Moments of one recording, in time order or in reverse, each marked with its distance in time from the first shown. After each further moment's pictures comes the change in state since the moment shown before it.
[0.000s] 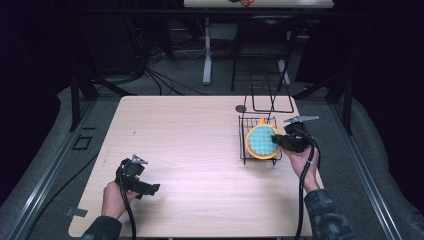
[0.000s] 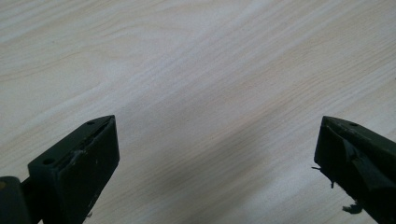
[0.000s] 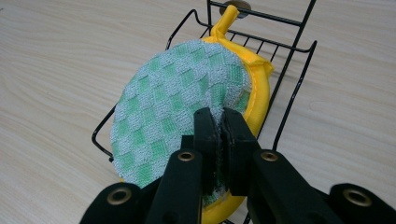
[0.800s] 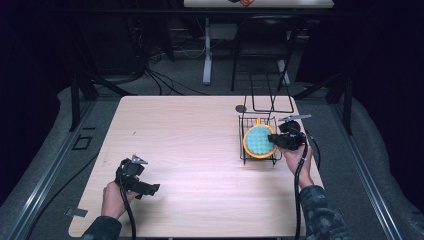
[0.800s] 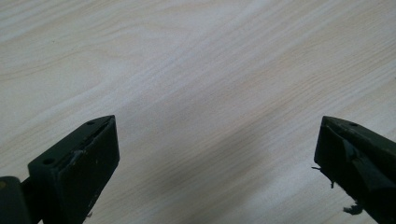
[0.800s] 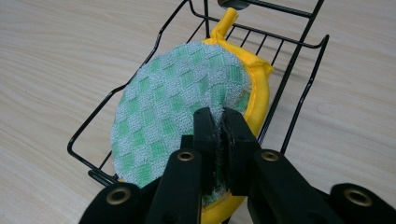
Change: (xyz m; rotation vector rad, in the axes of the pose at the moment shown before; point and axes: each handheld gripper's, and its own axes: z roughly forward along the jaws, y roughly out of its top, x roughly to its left) left arm 0.001 0.000 0.000 0.001 -0.004 -0.002; right arm -0.004 0.002 0.026 0.031 -0.010 -0.007
